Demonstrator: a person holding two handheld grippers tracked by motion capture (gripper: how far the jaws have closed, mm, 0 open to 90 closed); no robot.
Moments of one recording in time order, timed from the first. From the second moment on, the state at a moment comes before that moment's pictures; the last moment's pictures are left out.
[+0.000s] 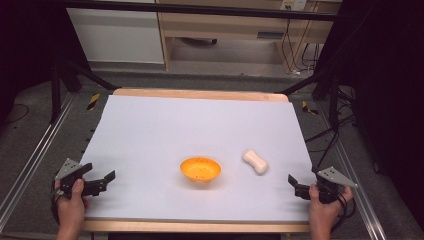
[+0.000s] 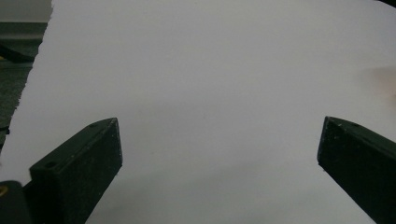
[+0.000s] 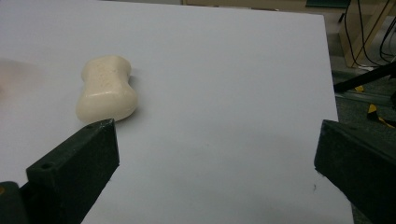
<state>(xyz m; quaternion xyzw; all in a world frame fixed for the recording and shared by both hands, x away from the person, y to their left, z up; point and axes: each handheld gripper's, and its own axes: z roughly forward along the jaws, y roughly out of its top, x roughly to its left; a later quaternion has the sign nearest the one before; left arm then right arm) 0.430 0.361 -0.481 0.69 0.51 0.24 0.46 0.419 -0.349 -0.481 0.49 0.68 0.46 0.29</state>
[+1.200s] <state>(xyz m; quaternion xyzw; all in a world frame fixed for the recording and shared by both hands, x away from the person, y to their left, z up) 0.429 0.360 -0.482 0.69 0.50 0.24 0.46 0.458 -0.326 -0.455 0.48 0.81 0.28 0.20</state>
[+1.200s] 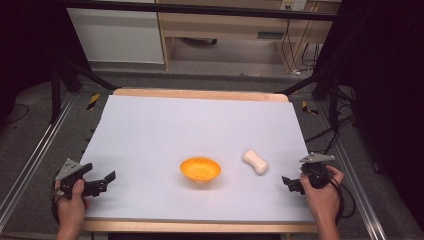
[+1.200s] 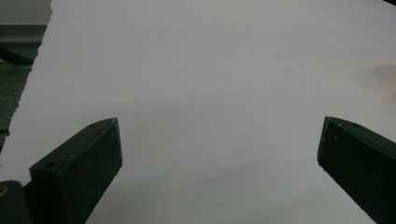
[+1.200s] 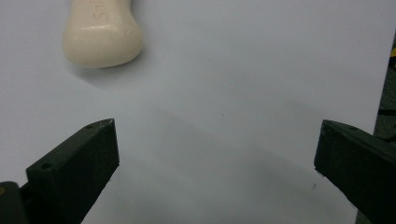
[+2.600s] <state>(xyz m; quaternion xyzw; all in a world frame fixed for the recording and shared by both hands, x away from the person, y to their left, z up) 0.430 0.361 -0.481 0.69 0.51 0.24 0.46 0.517 -0.251 -0.421 0.44 0.86 0.23 0.14</state>
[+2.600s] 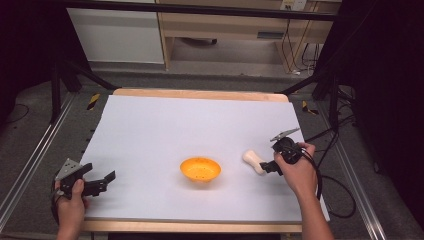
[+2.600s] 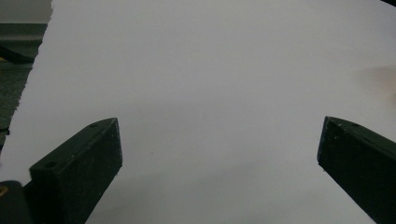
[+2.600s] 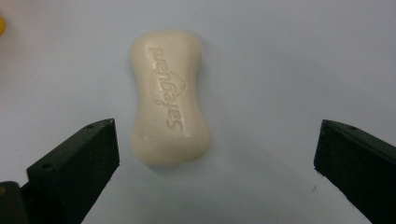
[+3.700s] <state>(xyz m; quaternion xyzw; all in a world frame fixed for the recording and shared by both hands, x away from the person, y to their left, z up) 0.430 0.361 -0.481 0.69 0.50 0.24 0.46 0.549 -0.205 -0.439 0.42 0.88 0.19 0.10</state>
